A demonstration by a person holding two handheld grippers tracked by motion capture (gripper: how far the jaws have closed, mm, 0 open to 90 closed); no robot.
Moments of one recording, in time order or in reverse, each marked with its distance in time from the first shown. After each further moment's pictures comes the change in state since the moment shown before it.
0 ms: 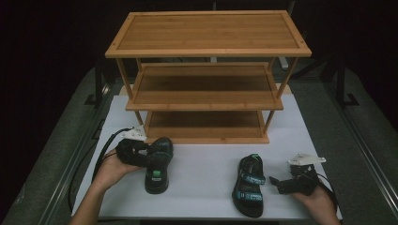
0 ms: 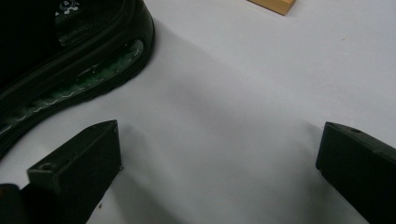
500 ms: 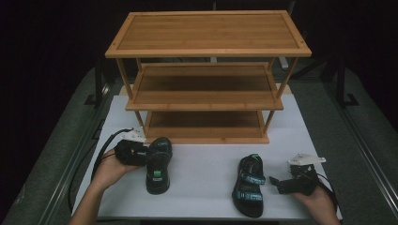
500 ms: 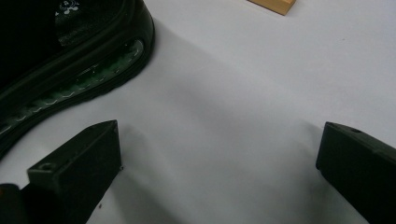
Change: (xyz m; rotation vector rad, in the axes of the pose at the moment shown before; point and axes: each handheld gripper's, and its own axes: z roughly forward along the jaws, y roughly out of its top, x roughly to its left) left arm 0.001 -0.003 -0.002 0.036 0.021 0.030; right arm 0.000 0.000 0.000 0.000 0.000 0.000
